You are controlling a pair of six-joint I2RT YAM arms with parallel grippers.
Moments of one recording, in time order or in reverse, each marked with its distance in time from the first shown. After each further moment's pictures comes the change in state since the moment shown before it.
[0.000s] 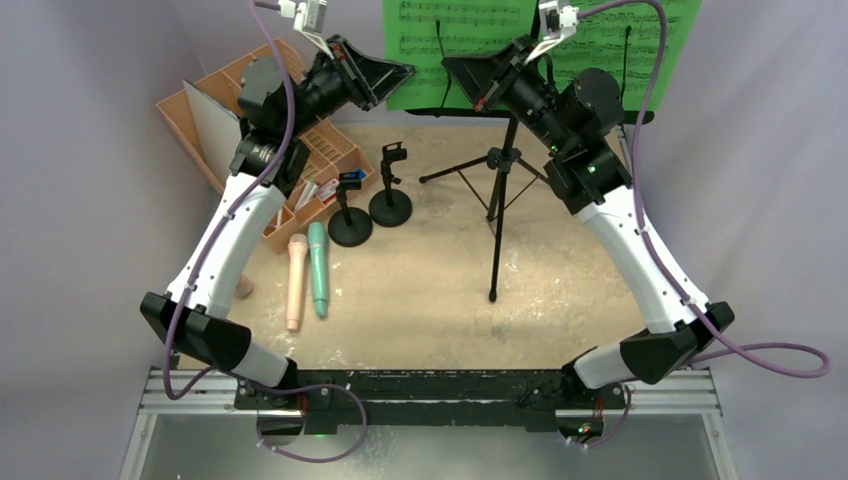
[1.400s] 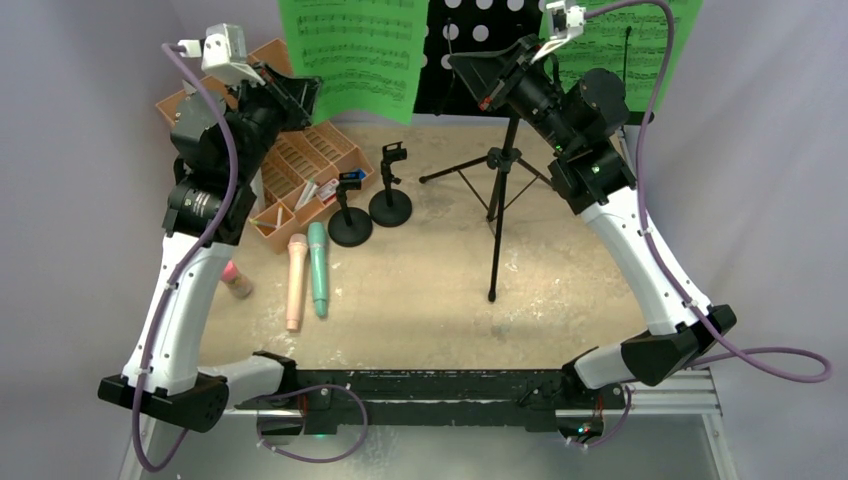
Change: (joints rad) left arm 0.088 -0.299 -0.095 -0.394 -0.516 0.237; right arm -0.024 -0.011 -0.011 0.003 0.001 0.002
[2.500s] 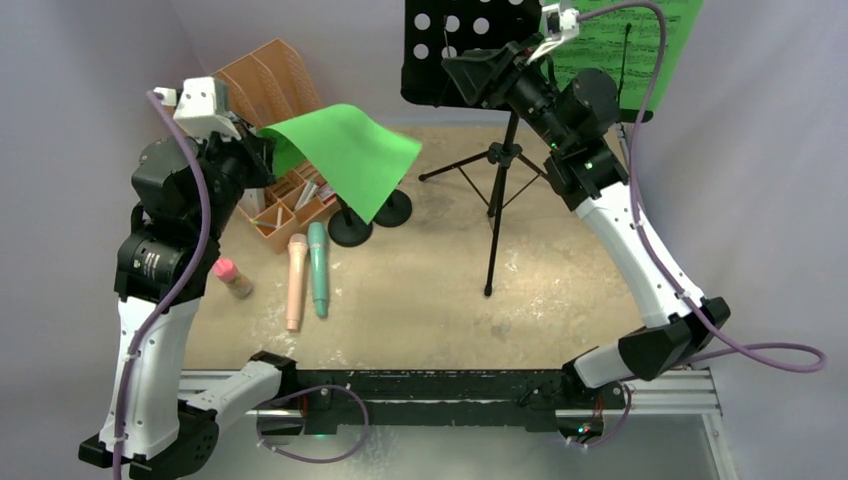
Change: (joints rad) left arm 0.001 -0.203 0.006 -0.429 -0.236 0.238; right arm -0.019 0.039 -0.014 0.041 0.009 -0.032
